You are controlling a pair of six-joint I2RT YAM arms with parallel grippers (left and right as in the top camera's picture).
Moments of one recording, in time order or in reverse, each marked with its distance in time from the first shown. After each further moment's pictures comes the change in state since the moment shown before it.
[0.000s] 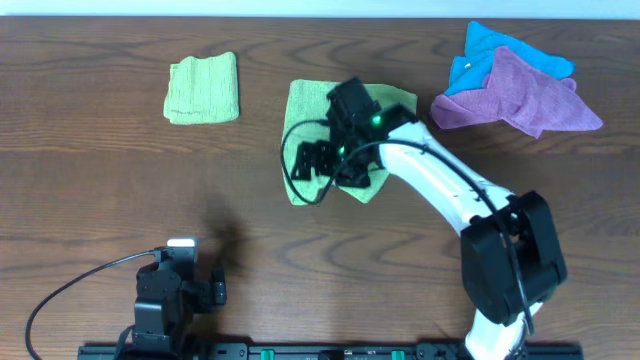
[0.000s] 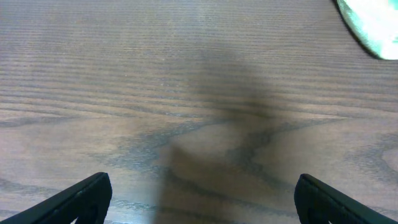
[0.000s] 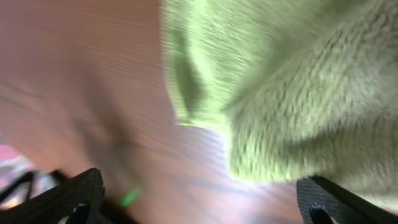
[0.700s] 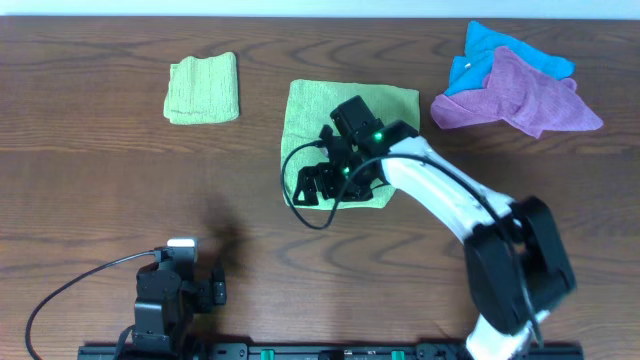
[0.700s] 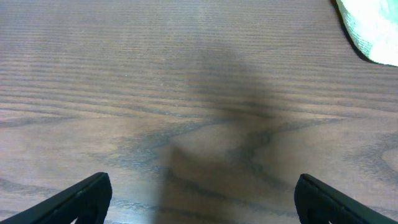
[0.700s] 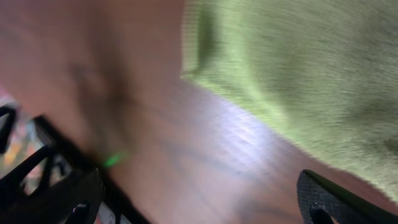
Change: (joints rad) left arm 0.000 0.000 0.000 0.000 0.000 0.000; right arm 0.024 -0.087 -0.100 0.031 -0.114 -0.234
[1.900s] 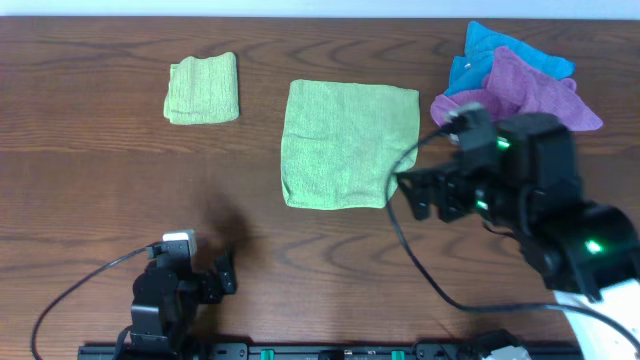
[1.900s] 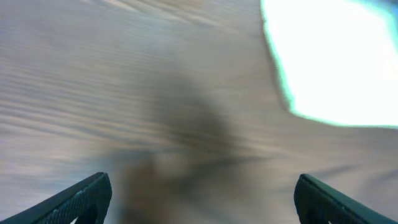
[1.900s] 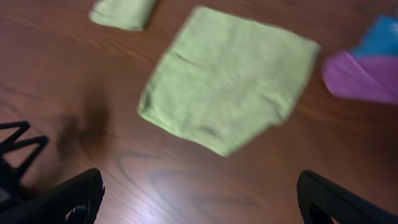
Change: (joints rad) left arm 0.000 0.000 -0.005 0.131 0.205 -0.305; right arm -0.296 -0.771 -0.002 -0.309 0.318 -0.258
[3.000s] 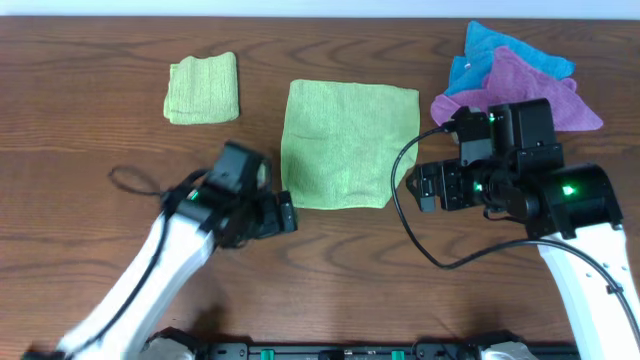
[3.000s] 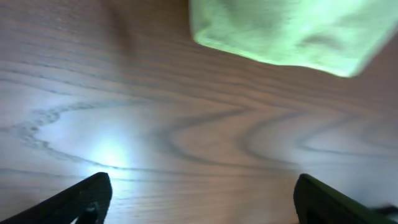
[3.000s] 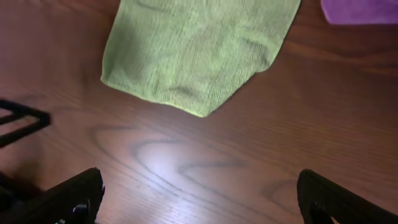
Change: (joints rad) left arm -0.294 1.276 0.717 -0.135 0.122 -0.255; right arm -0.066 0.156 -0.015 -0.061 0.001 -0.007
